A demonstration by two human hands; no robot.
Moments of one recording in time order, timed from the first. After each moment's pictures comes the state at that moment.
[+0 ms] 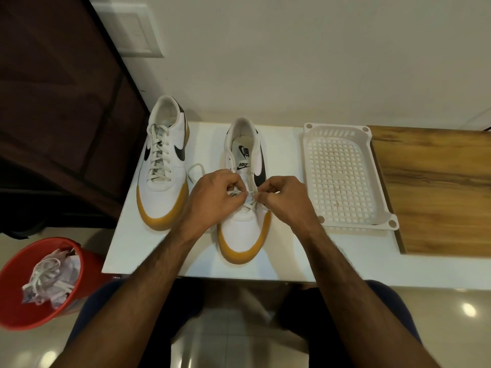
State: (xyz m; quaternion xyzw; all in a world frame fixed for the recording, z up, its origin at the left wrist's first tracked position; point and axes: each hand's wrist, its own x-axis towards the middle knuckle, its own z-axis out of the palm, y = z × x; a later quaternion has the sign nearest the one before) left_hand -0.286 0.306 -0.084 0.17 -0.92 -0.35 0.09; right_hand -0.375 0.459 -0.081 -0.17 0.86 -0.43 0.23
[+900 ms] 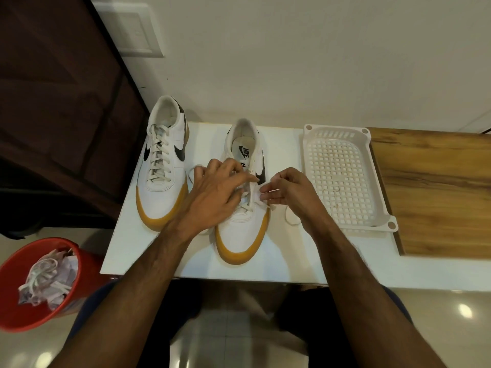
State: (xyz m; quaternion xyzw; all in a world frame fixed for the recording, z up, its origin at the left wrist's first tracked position) left_hand -0.285 0.296 -0.084 0.05 -0.98 -0.15 0.11; right_hand -0.390 0.466 -0.074 -0.06 0.73 -0.60 0.32
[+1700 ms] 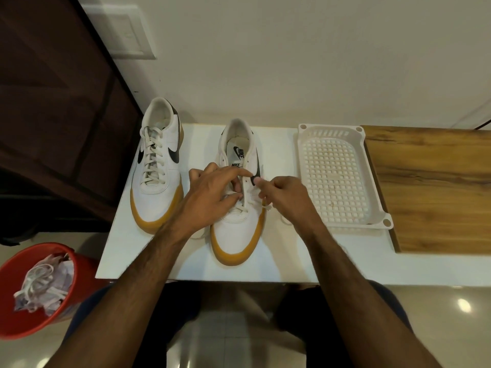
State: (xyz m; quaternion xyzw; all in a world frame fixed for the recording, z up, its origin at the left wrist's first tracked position) left_hand -0.287 0.296 -0.088 0.06 -0.95 -0.27 0.12; right_hand -0.384 0.464 -0.079 -0.12 0.86 -0.44 0.24
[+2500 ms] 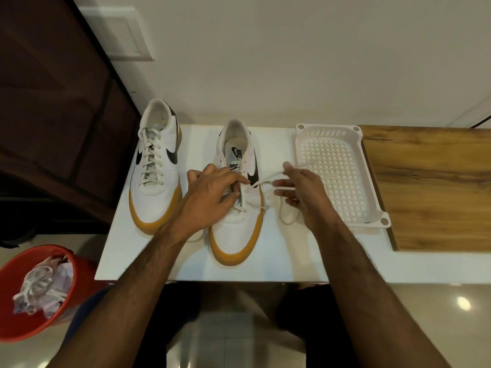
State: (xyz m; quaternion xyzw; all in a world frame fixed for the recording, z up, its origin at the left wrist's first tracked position) left_hand -0.288 0.296 -0.091 0.05 -0.96 -0.23 0.11; right_hand -0.403 0.482 -0.072 0.06 0.73 -0.61 0.29
